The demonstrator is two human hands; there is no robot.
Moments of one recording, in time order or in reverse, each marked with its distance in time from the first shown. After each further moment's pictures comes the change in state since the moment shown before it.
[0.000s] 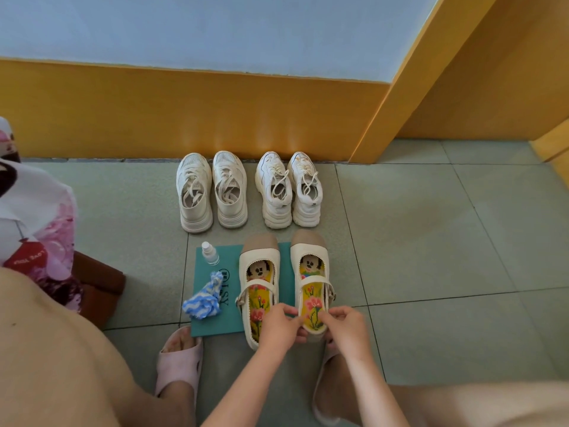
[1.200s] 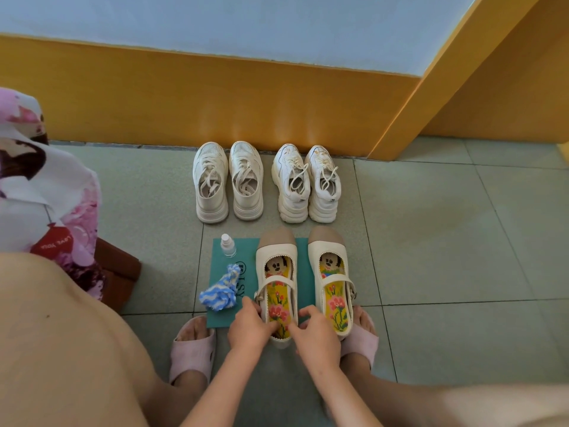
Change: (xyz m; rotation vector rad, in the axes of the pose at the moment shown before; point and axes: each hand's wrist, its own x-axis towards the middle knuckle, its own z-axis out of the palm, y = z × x) left_hand 0.025 -0.044 -0.065 0.487 0.293 -0.001; right_hand -0.045 -0.025 0.064 -0.370 -0.118 -0.203
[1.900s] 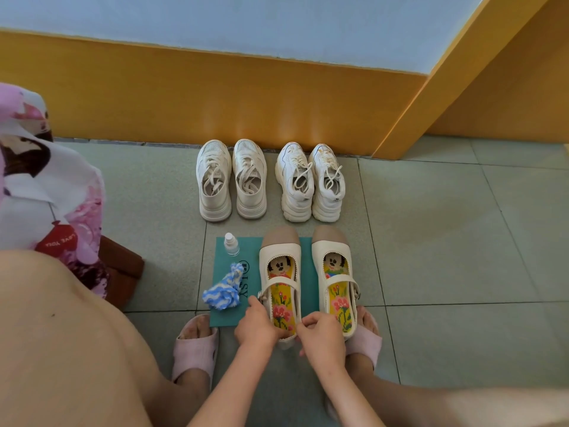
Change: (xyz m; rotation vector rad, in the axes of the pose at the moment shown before) left_hand 0.002 0.008 0.008 0.225 -0.070 -0.082; right_hand -0.001 -0.002 -0.004 0.087 -0.002 0.065
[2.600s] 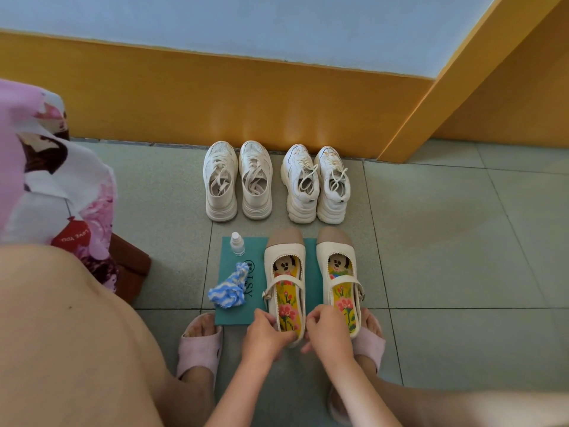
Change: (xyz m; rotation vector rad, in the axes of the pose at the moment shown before) left_hand -0.022 -0.012 0.002 -0.434 -0.067 0.009; right_hand 0.013 -0.005 -0.009 -0.096 -0.118 -0.012
